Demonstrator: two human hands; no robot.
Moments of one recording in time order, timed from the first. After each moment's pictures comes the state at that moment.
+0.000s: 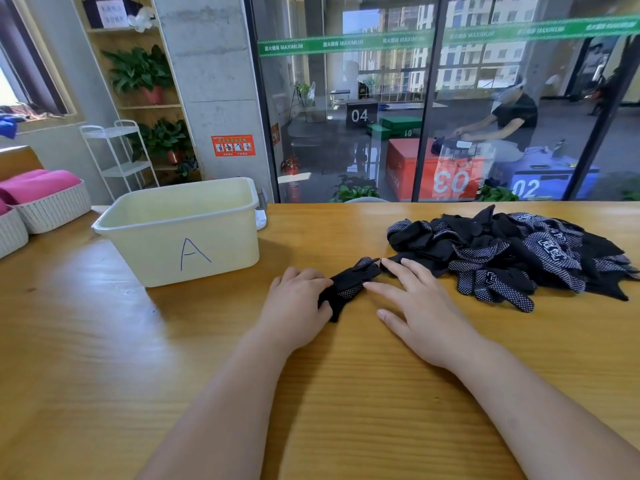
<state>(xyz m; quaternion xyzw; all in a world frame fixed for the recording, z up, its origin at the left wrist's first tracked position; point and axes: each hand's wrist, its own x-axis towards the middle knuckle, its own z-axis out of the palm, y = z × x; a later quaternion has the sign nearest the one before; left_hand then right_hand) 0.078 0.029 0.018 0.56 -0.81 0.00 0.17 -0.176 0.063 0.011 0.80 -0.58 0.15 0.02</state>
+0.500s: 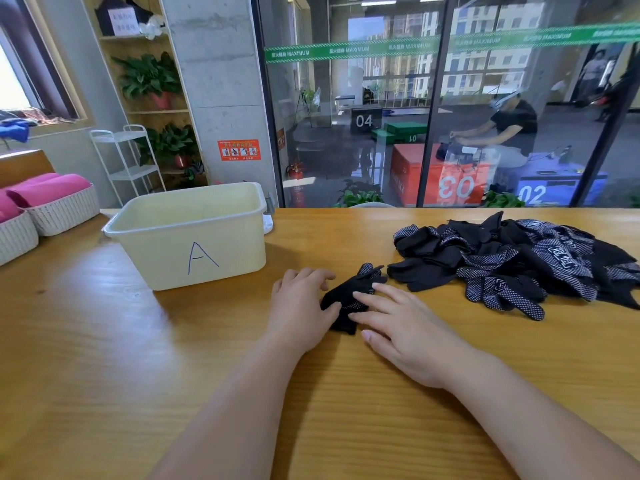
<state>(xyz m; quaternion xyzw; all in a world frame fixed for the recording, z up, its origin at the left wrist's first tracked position) 0.079 0.027 0.012 0.59 -0.76 -0.03 0.28 -0.149 0.072 0.012 0.86 -0.50 0.09 -0.02</state>
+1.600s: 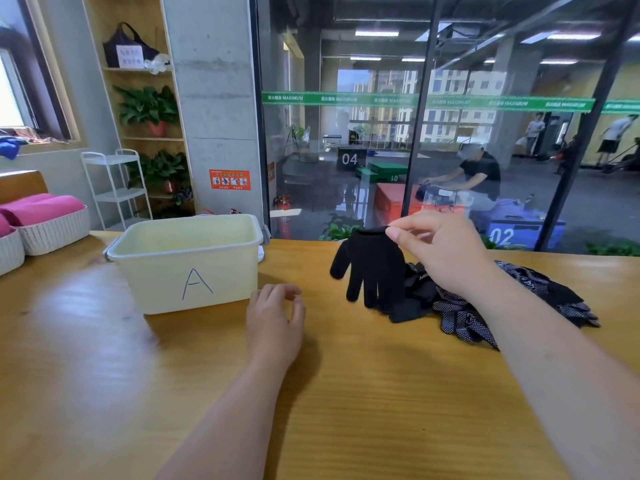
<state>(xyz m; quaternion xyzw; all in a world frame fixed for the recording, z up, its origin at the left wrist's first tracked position) 0.091 0.021 0.009 0.59 -0.63 -0.06 0.51 -0.179 0.065 0.178 0.73 -0.52 0.45 -0.06</state>
